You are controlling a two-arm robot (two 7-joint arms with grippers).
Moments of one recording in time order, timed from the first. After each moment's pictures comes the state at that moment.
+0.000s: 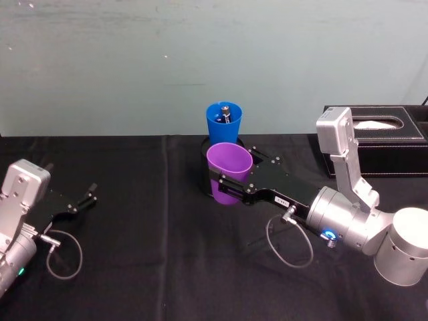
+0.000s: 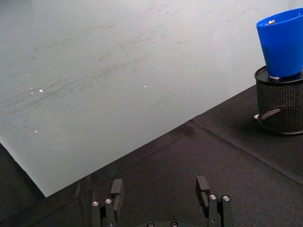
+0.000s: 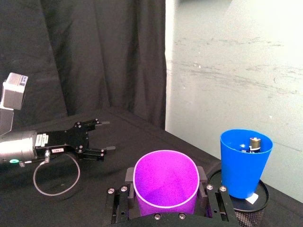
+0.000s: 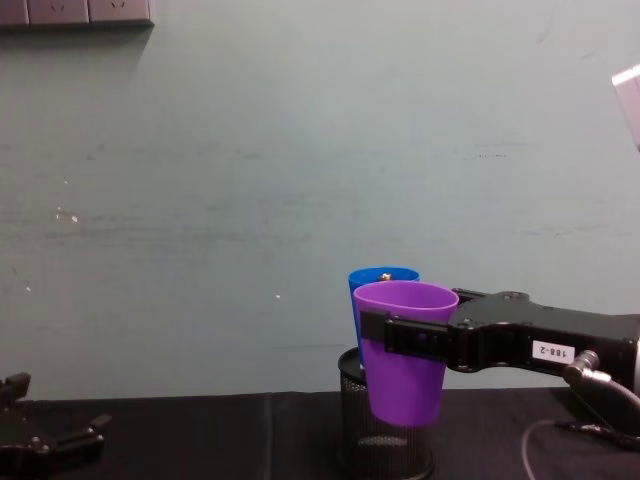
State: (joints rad) left arm -0.20 0.60 0.45 -1.41 -0.25 -0.12 0.03; right arm 0.33 0.42 -0.44 -1.49 0.45 0.02 0.54
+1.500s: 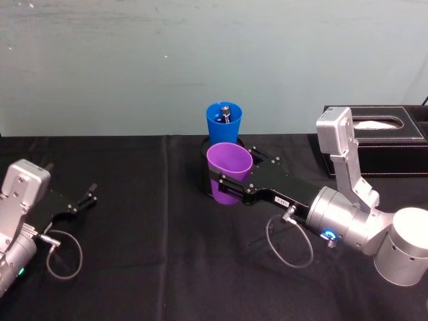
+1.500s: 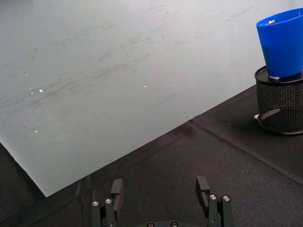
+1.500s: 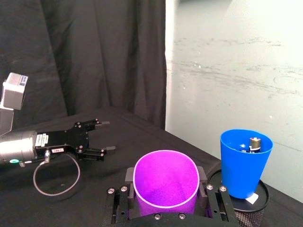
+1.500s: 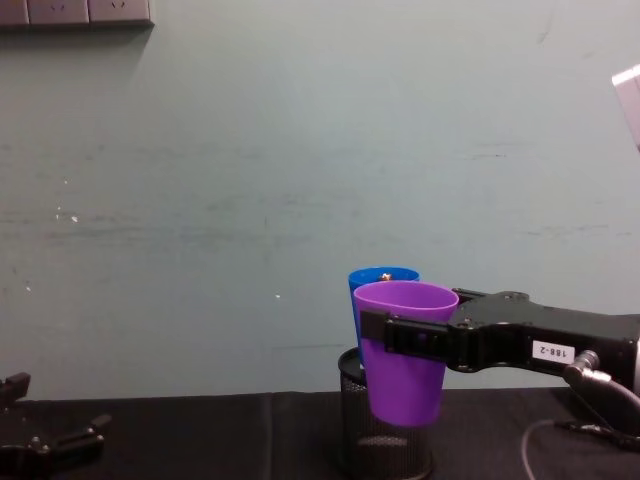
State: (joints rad) left arm -0.20 0.60 0.45 -1.41 -0.25 -0.12 0.03; right arm 0.33 0.42 -0.44 -1.49 0.45 0.02 0.54
